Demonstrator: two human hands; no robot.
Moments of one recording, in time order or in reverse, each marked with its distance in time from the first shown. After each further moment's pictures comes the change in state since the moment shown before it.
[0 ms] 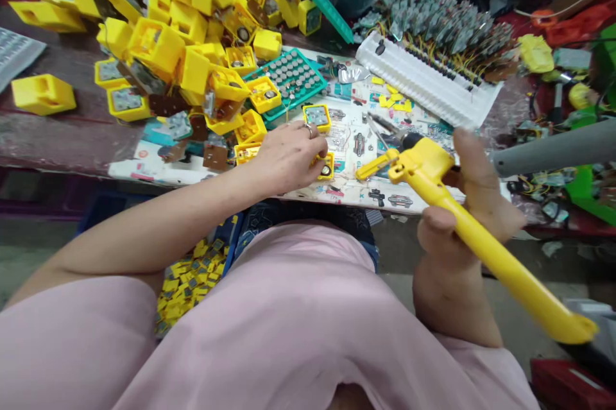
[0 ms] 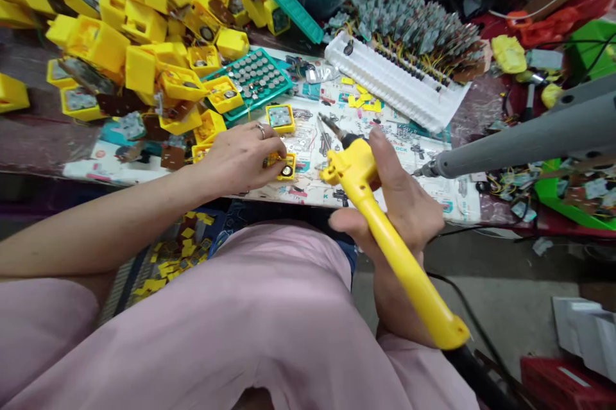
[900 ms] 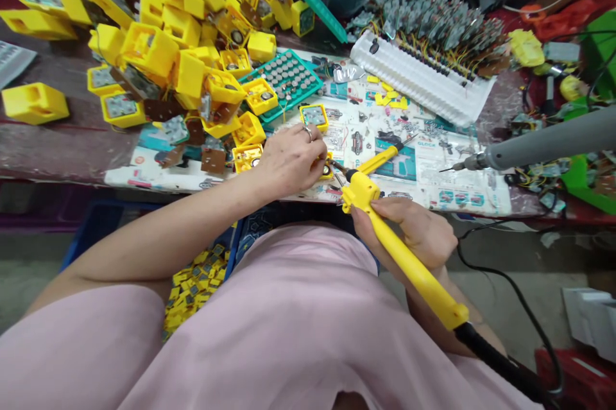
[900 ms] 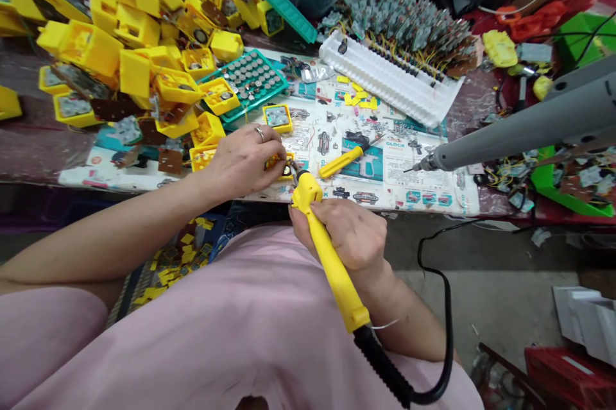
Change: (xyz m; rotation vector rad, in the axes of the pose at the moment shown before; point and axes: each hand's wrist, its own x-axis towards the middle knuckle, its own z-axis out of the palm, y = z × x) left_hand -0.001 -0.006 0.025 -0.035 0.209 0.117; right_hand -0.005 -0.044 0.011 0.052 -0.019 -0.213
